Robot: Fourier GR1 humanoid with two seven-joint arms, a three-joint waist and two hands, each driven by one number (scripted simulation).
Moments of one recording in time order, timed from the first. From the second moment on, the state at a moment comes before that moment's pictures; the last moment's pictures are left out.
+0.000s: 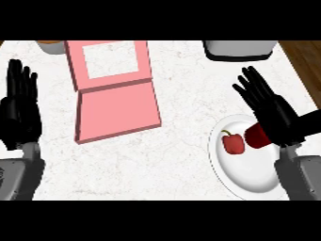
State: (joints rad) left arm -0.24 0.25 0.04 -1.52 0.16 0.44 -0.06; right arm -0.26 -0.25 0.07 -1.49 -0.45 0.11 0.09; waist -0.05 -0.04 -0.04
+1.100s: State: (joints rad) left arm -0.02 0.39 -0.13 -1.50 0.02 0.23 0.06; right arm -0.31 -0.63 -0.11 -1.30 -0.10 0.22 -0.29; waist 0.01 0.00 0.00
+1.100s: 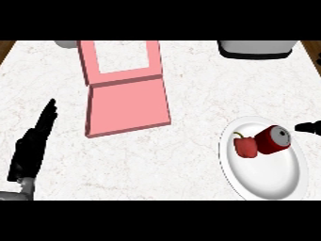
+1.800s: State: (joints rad) left arm 0.00 0.38 -0.12 -1.52 0.01 0.22 0.07; right arm -0.29 -0.94 0.11 -1.47 0.15 0.57 -0.11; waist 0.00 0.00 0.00
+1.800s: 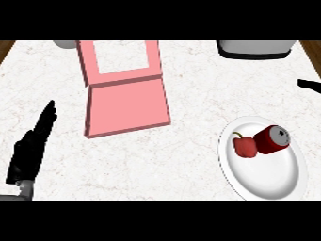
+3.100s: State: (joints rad) left arm 0.03 0.28 -0.04 -1.59 -0.10 0.13 0.11; right arm -0.22 -0.67 0.05 -1.53 0.51 0.66 0.05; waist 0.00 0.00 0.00
